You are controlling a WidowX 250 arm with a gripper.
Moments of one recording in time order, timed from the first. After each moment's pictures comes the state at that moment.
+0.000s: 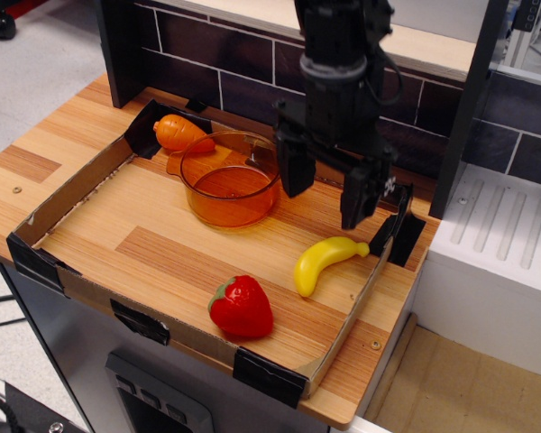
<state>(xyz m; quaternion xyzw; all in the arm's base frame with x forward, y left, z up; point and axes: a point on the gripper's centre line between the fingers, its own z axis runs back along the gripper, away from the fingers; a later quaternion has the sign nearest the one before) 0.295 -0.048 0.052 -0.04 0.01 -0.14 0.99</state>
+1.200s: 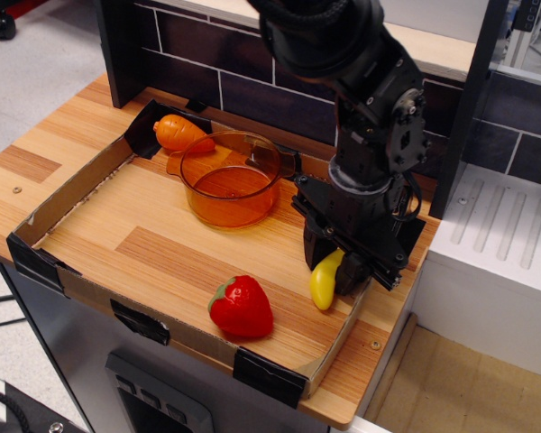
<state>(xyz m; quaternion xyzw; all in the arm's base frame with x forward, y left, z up) 0.281 -0.058 0.000 0.04 -0.02 -0.15 0.99</state>
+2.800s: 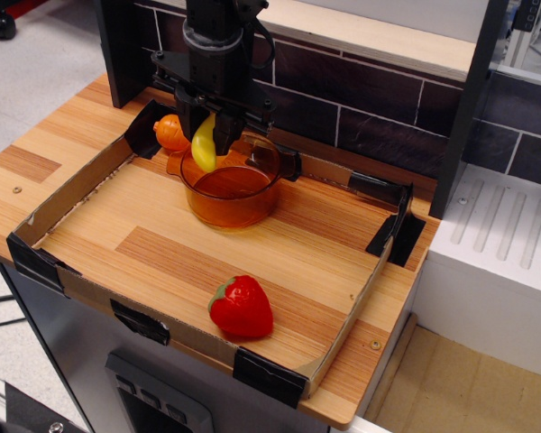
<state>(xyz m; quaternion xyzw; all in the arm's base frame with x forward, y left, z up) 0.321 0.070 0.057 0.10 -0.09 0.02 0.99</state>
